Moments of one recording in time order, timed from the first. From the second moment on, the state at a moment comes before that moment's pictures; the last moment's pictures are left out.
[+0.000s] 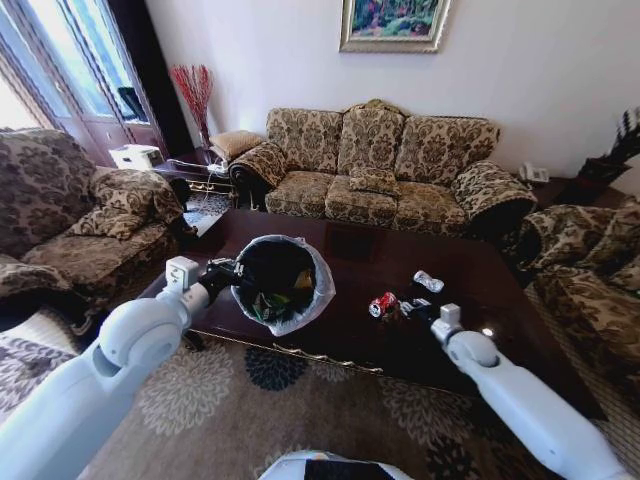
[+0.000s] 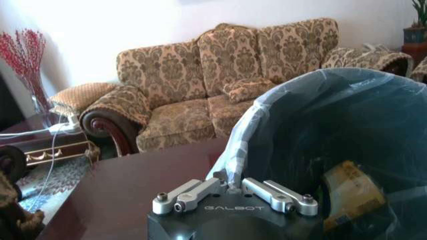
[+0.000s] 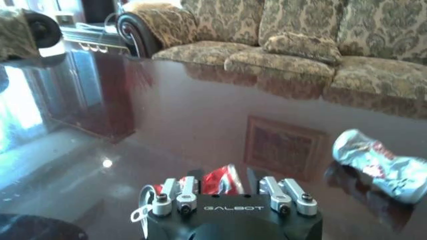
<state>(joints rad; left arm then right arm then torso) 1.15 -0.69 -0.56 -2.36 -0.89 0.73 -0.27 -0.93 0.83 0.06 1.48 0.72 -0.15 0.02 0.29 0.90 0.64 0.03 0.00</state>
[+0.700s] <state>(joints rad) 1.15 -0.69 -0.56 -2.35 -0.88 0.72 -0.24 -0.84 0.94 0.01 1.33 0.65 -0.12 0.06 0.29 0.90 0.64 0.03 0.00</state>
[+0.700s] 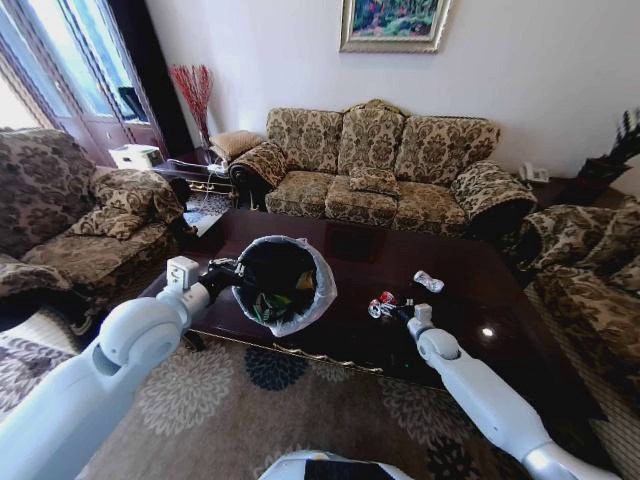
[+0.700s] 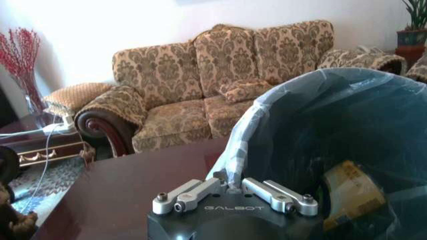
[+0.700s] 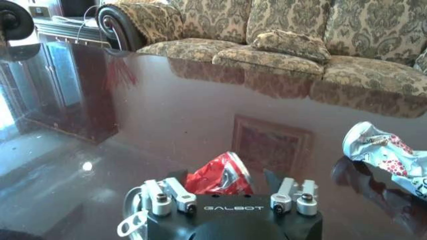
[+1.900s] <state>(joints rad) 1.13 -0.63 -0.55 -2.31 -0.90 0.70 -0.17 -1.00 0.76 0.33 1.77 0.76 -0.07 0.10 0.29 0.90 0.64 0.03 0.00</state>
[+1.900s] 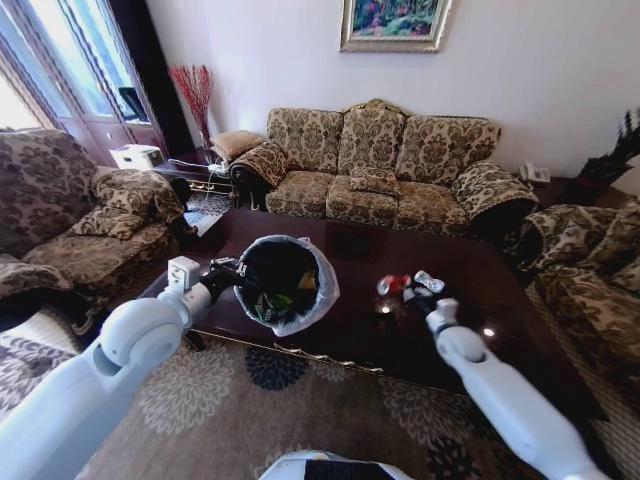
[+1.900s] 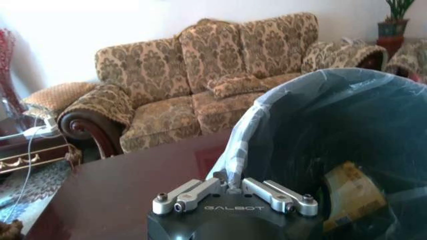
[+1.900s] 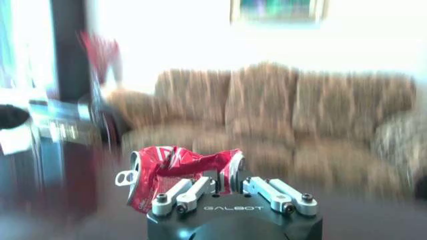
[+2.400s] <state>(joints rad) 0.70 -0.56 -0.20 -1.99 -0.99 0.71 -0.08 -0.75 0.58 0.21 2.29 1.04 -0.17 -0.07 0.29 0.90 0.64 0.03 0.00</state>
